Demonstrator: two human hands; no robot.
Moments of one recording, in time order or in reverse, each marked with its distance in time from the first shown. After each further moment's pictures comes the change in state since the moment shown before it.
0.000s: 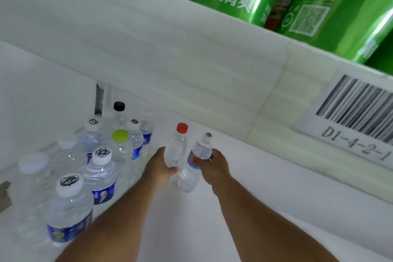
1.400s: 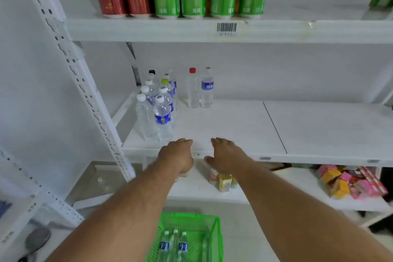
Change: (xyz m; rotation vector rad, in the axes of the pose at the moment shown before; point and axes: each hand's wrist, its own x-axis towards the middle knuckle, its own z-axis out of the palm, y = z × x) left_hand -0.367 0.022 -0.176 1.037 -0.455 0.227; right_hand -0.388 0.003 0.078 -0.783 -0.074 -0.037
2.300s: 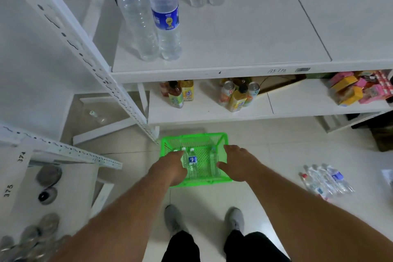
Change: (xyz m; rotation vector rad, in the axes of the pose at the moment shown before) left_hand -0.053 -0.153 0.226 -0.186 -0.565 -0.085; right_hand -0.065 -0.045 0.235 0.105 -0.519 0.311
